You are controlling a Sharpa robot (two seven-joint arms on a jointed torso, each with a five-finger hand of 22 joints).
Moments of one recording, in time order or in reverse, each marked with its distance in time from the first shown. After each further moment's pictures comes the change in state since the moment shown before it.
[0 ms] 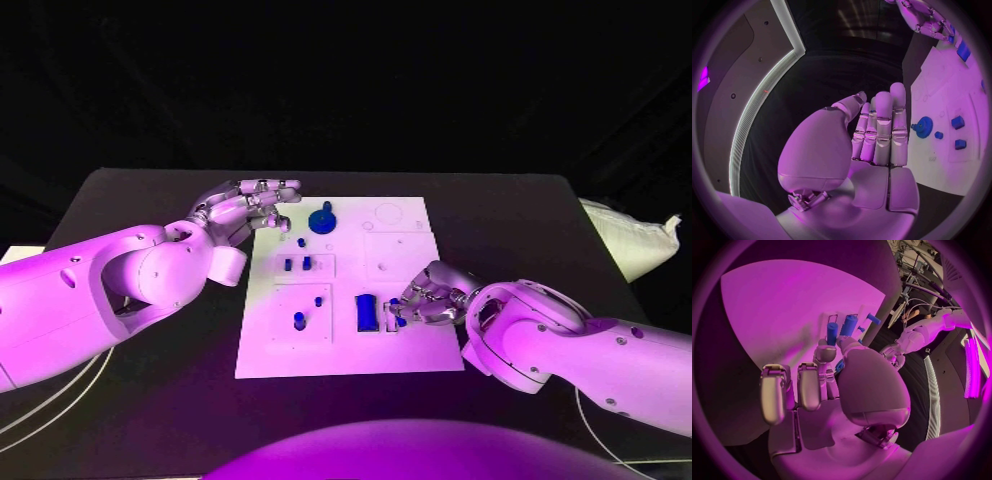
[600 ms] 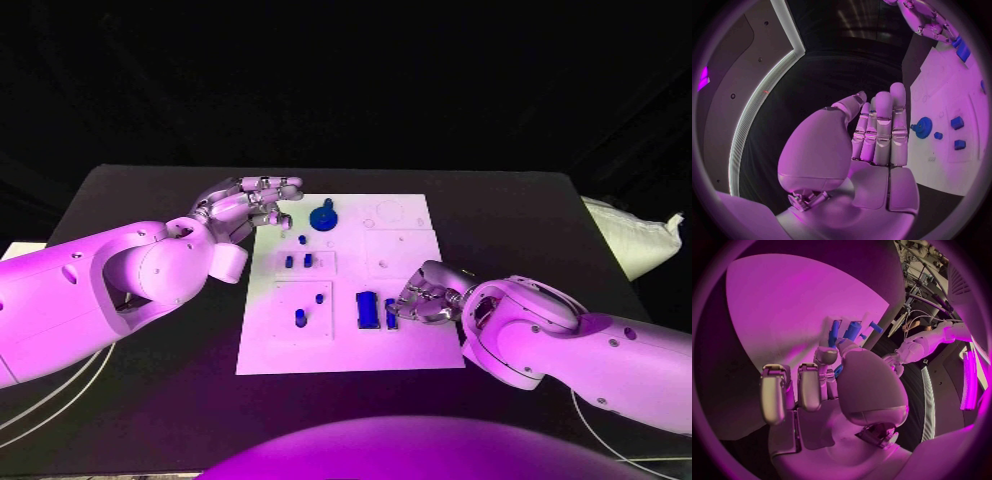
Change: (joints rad) left arm 0.000 -0.001 0.000 0.001 -0.003 0.003 -0.005; left_hand 0.000 0.000 -0.003 -0.003 0.000 0.000 0.000 0.005 0.000 -0.004 0.004 0.000 0.000 0.000 0.000 0.000 -0.001 0.000 0.000 0.000 0.000 0.000; right arm 0.000 0.022 -0.001 -0.017 -0.084 0.070 -0.005; right_hand -0.022 0.002 -0.022 -0.004 -0.056 0.011 -0.004 0.004 0.007 0.010 -0.003 0.024 0.020 0.004 -0.004 0.009 0.000 0.000 0.000 0.000 0.000 0.001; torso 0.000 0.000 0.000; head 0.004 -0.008
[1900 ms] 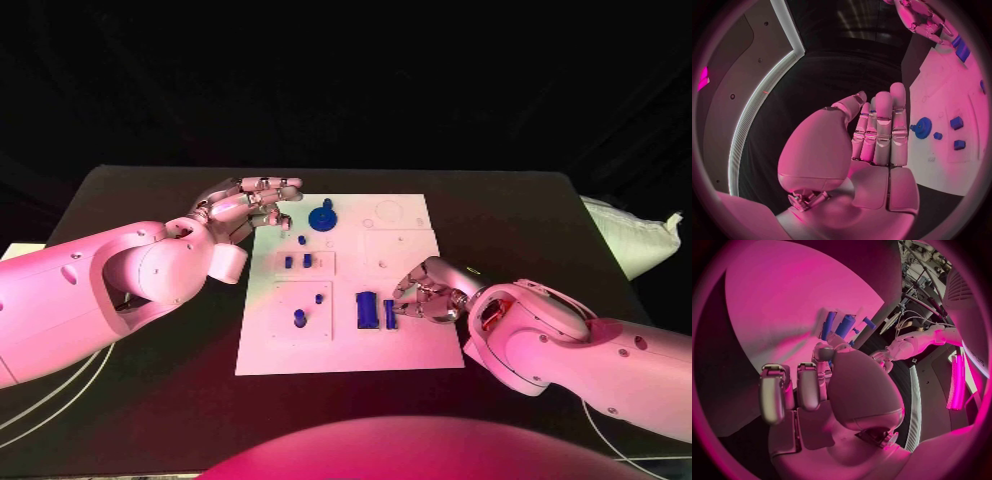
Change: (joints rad) left arm 0.000 0.001 0.000 -0.003 -0.004 0.005 -0.004; left_hand 0.000 0.000 0.000 0.000 0.000 0.000 0.000 0.000 0.000 0.000 0.000 0.000 0.000 0.000 0.000 0.000 0.000 0.000 0.000 0.000 0.000 0.000; right arm -0.022 -0.036 -0.001 0.013 -0.054 -0.088 0.135; right_hand 0.179 0.040 -0.051 -0.121 -0.219 -0.120 0.058 -0.091 -0.054 -0.036 0.036 -0.032 -0.004 0.000 0.022 -0.003 0.000 0.000 0.002 0.013 0.005 0.000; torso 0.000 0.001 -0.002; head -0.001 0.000
